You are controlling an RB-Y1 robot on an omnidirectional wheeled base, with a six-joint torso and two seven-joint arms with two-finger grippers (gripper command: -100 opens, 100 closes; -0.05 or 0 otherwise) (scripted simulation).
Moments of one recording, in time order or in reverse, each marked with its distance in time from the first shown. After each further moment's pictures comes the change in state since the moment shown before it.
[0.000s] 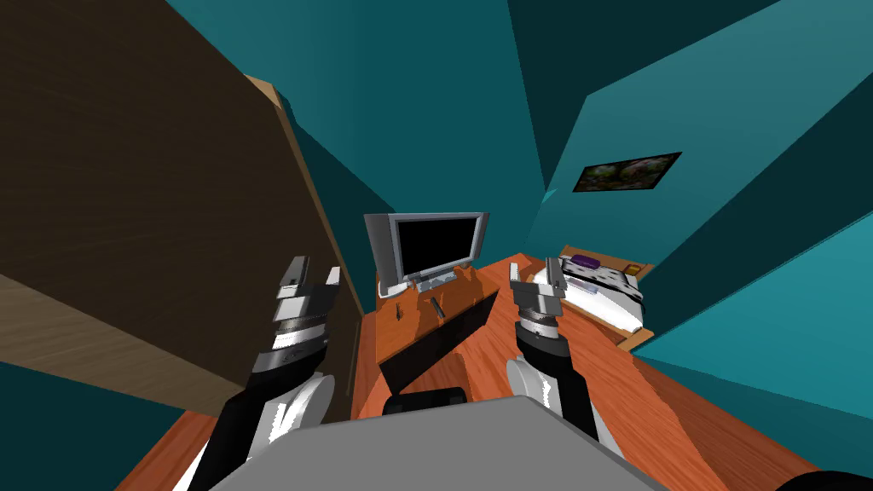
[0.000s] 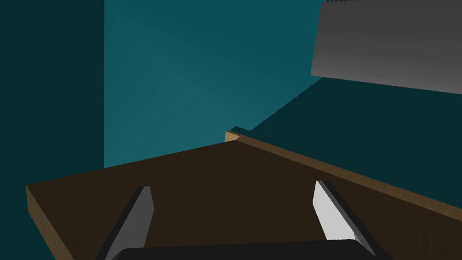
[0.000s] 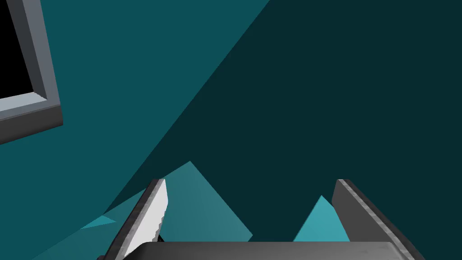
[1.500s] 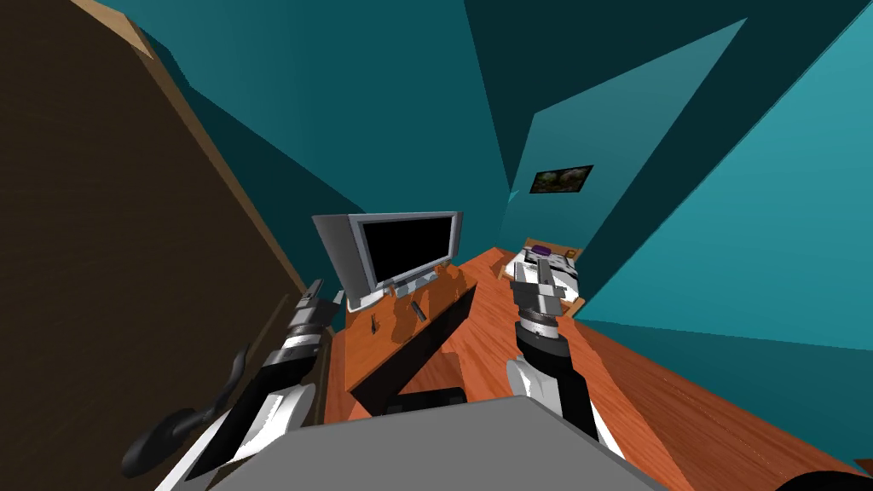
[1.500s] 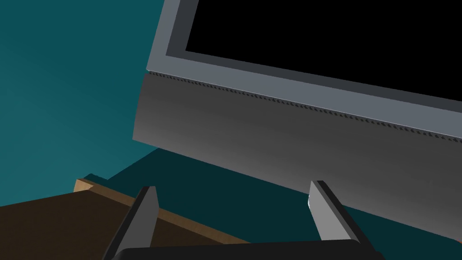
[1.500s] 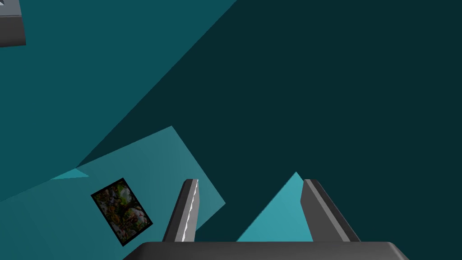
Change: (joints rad) left arm -0.044 0.163 0.140 0.295 0.044 0.122 0.338; right arm 0.000 0.000 0.000 0.000 0.000 0.000 0.000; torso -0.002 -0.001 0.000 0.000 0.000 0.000
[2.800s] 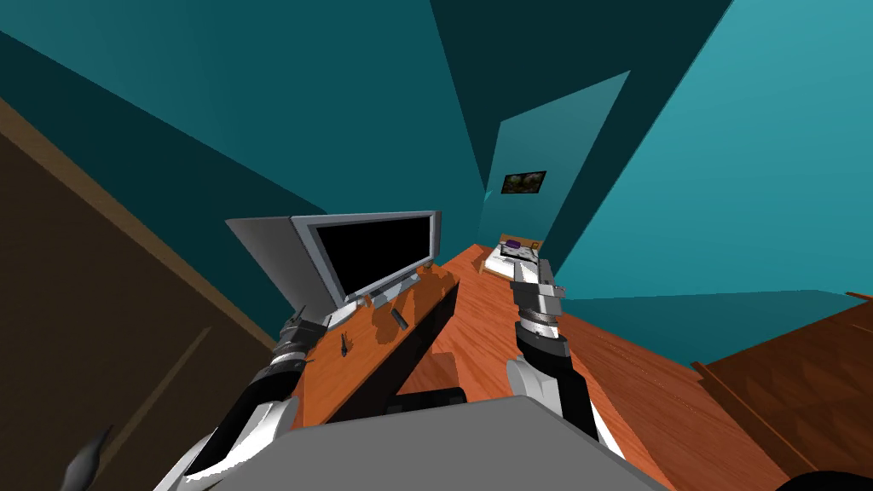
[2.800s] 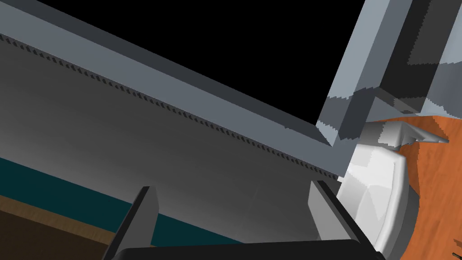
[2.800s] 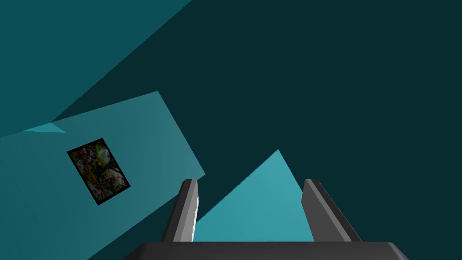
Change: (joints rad) left arm -0.048 0.011 0.136 0.295 0.023 0.114 0.322; right arm 0.000 0.000 0.000 0.000 0.000 0.000 0.000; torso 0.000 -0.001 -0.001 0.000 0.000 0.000
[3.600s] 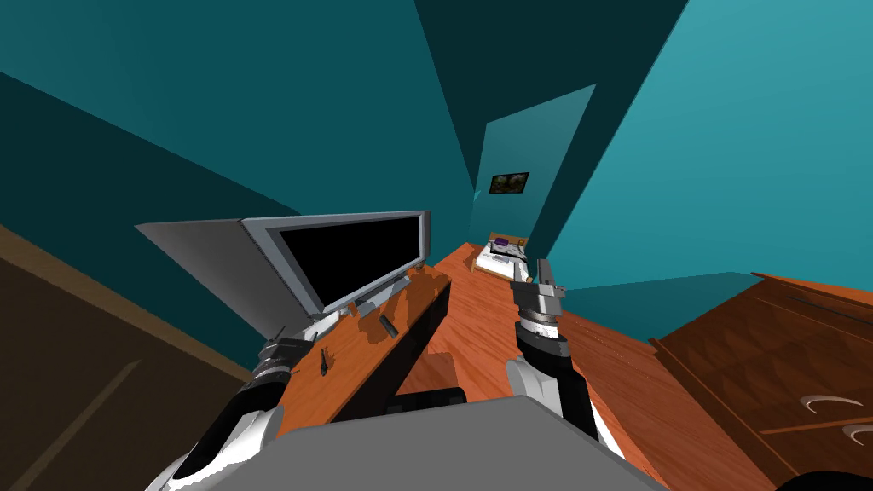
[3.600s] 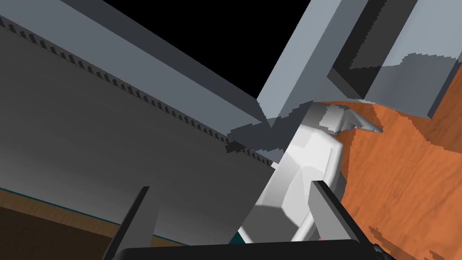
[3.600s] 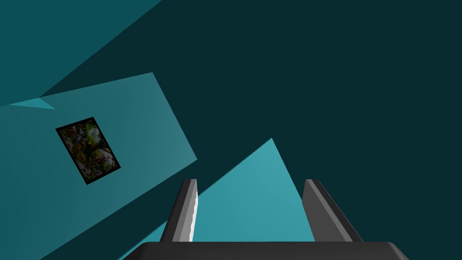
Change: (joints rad) left arm -0.055 0.014 0.107 0.188 0.005 0.096 0.212; right arm 0.000 0.000 0.000 0.000 0.000 0.000 0.000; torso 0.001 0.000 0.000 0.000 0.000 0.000
